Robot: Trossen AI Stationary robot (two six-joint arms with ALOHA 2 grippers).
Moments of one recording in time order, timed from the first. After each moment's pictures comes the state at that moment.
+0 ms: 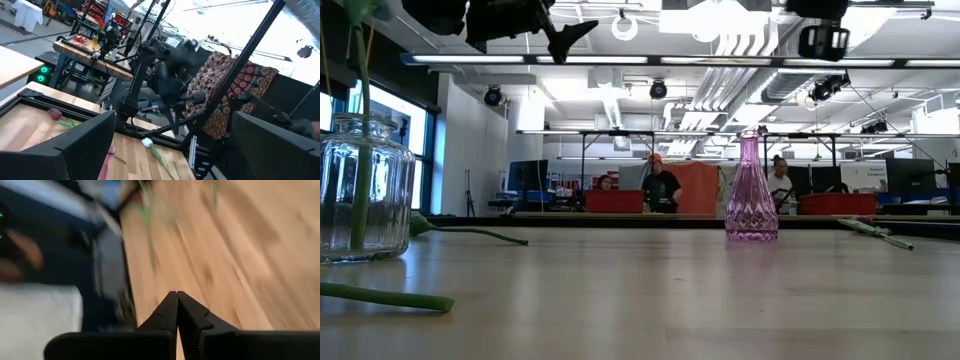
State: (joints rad) left arm 0.71 1.20 0.88 0.46 0.92 -0.58; right arm 0.05 1.07 1.00 -0.65 -0.31 0.69
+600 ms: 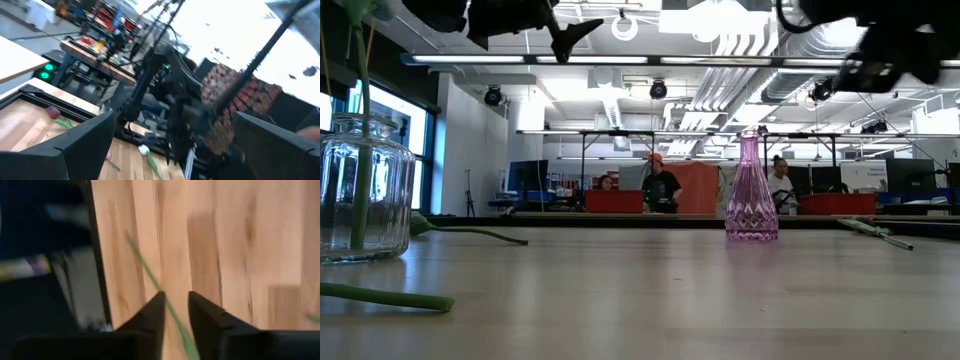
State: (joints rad) left arm 0.63 1.20 0.88 0.47 0.78 -0.66; right arm 0.30 1.35 1.05 -0.95 -0.40 0.44
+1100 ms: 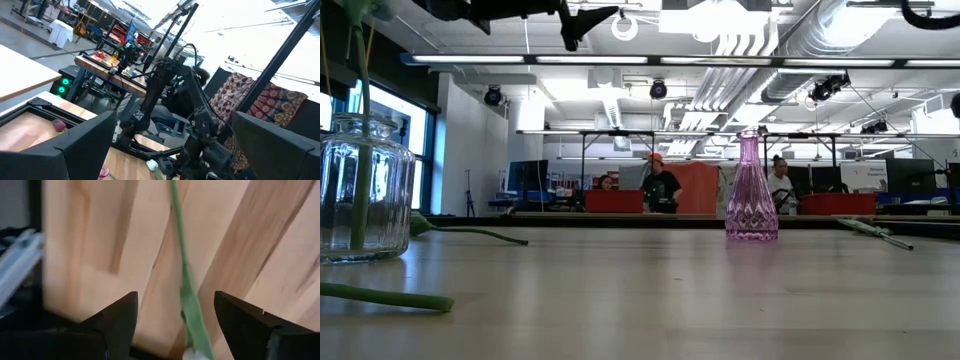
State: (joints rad) left arm 0.42 1.20 0.88 0.47 0.47 -0.58; right arm 0.75 1.49 0.92 -0.90 -0.20 0.45
